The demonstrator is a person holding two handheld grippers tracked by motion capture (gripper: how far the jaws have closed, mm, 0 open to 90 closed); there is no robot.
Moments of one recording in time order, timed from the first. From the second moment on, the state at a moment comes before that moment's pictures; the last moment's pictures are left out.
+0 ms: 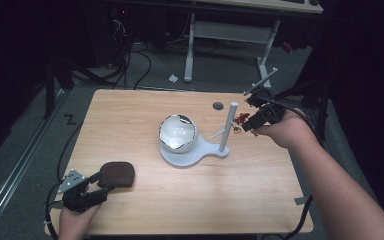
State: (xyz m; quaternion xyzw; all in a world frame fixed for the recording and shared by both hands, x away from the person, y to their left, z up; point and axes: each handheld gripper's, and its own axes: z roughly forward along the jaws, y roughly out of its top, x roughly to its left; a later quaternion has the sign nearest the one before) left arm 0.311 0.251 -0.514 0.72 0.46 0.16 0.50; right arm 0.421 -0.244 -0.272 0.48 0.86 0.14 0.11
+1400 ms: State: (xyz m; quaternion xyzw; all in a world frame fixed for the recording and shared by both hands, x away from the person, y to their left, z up) left arm 0.312 0.249 -0.514 0.72 0.45 0.16 0.50; right arm 0.402 -0.215 -0.258 0.44 0.88 0.14 0.12
